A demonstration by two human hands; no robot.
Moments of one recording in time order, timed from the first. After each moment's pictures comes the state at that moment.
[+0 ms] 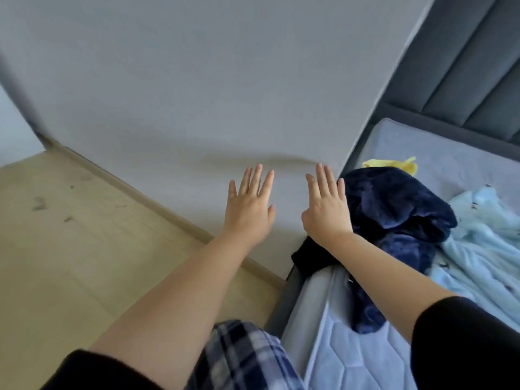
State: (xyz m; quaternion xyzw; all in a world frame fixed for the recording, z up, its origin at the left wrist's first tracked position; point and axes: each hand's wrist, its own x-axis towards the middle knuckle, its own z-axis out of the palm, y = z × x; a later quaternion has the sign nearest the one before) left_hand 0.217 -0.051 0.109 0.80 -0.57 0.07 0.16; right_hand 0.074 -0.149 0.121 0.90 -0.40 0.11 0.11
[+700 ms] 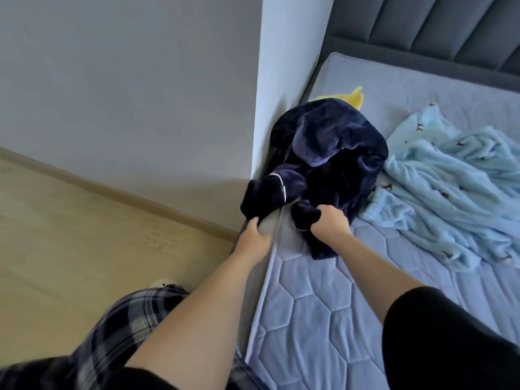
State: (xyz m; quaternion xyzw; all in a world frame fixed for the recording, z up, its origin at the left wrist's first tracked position) left_hand 0.048 -0.063 -0.034 0.76 -0.36 -0.44 0.33; right_hand -0.109 -0.165 -0.005 0.75 -0.63 0.04 -0.21
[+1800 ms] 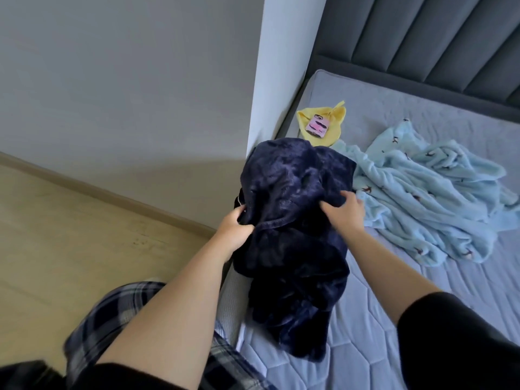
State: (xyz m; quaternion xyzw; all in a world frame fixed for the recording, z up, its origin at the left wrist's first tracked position) left_hand 0.073 -0.042 0.003 0.67 -0.33 -0.50 0.44; right_hand -0.149 -0.156 0.035 0.61 -0.69 0.26 -0.30
